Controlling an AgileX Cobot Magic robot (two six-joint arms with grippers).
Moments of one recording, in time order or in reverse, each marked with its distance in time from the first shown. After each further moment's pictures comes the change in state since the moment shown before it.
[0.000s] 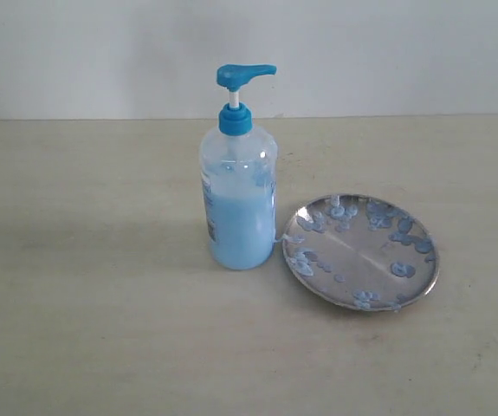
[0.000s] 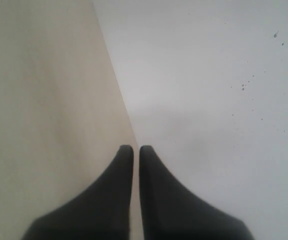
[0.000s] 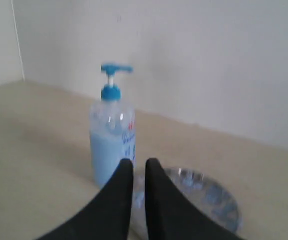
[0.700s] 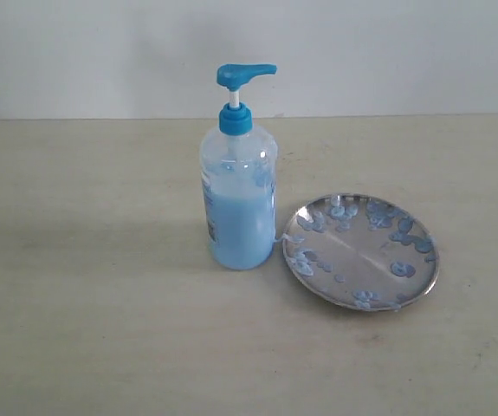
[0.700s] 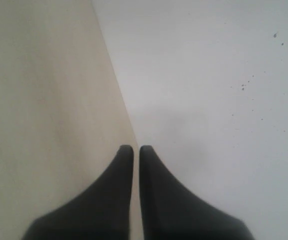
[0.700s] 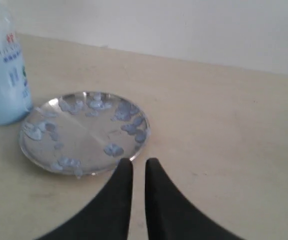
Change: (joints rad) left arm 0.000 0.000 0.000 0.001 0.000 0.000; right arm -0.266 -0.002 0.213 -0.254 -0.012 0.187
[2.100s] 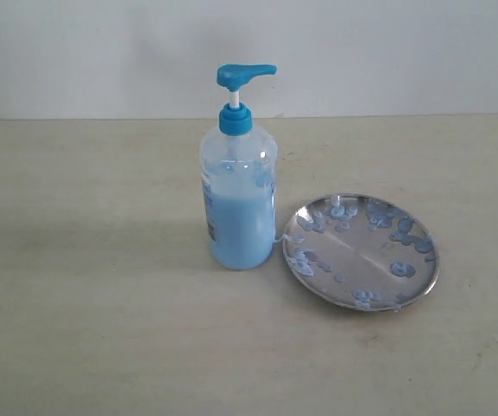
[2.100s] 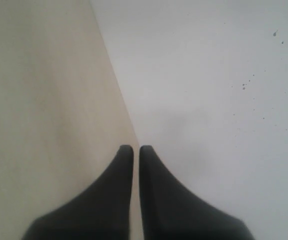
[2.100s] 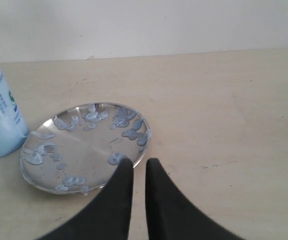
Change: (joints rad) left arm 0.000 0.000 0.000 0.021 0.000 0.000; right arm -0.152 0.000 0.066 0.307 -0.102 -0.127
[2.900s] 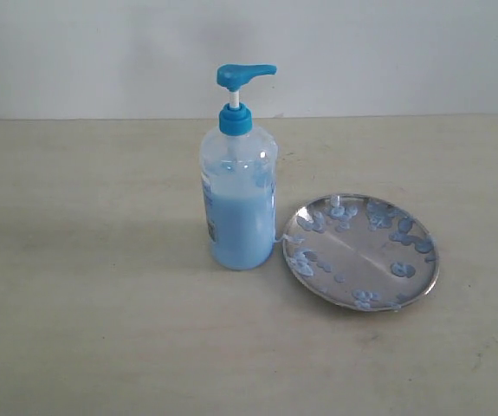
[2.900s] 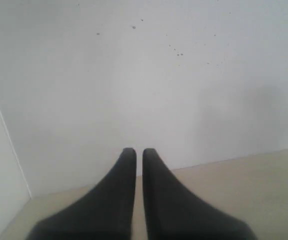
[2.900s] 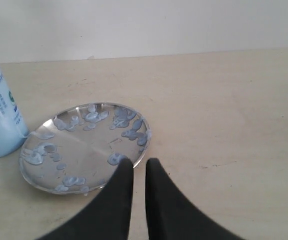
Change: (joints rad) left arm 0.000 0.000 -0.094 -0.419 -0.247 1.863; right arm -0.002 0.000 0.000 0.000 0.000 0.000
